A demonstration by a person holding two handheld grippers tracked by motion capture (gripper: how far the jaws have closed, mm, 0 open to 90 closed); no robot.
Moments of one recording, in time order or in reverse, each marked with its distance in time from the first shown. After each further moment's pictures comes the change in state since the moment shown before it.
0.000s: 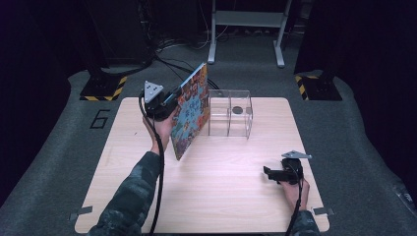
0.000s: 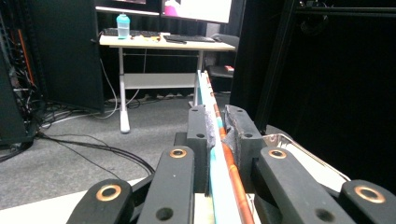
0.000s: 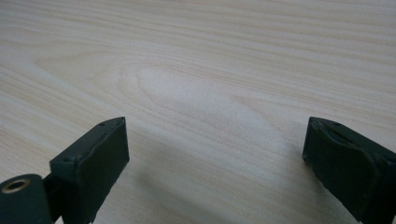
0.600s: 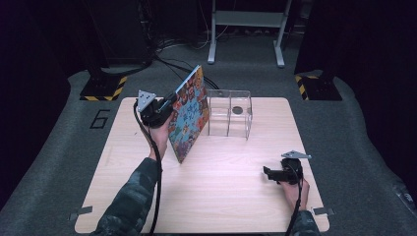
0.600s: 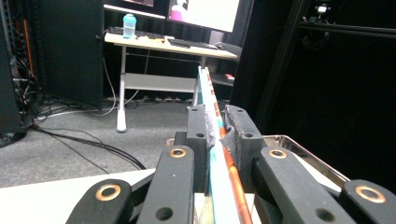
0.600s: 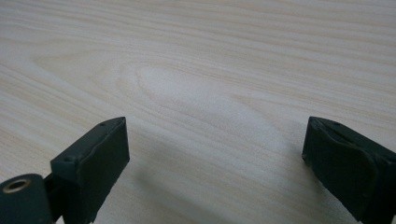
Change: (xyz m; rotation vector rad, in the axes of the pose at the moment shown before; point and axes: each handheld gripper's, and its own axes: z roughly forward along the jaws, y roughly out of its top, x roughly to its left) left arm 0.013 -0.020 -0.011 -0.027 0.004 -0.079; right arm 0.002 0.000 0.000 0.005 -0.010 0.006
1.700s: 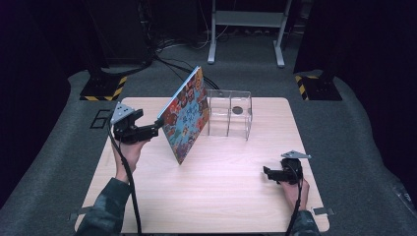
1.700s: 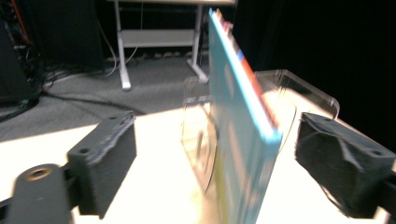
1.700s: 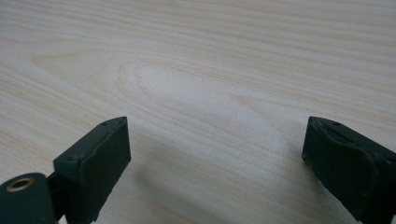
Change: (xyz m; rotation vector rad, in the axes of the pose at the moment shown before) left arm 0.025 0.006 -0.085 0.243 -0.019 0.091; right arm 0.000 0.000 0.001 -0.003 -0.012 -0.004
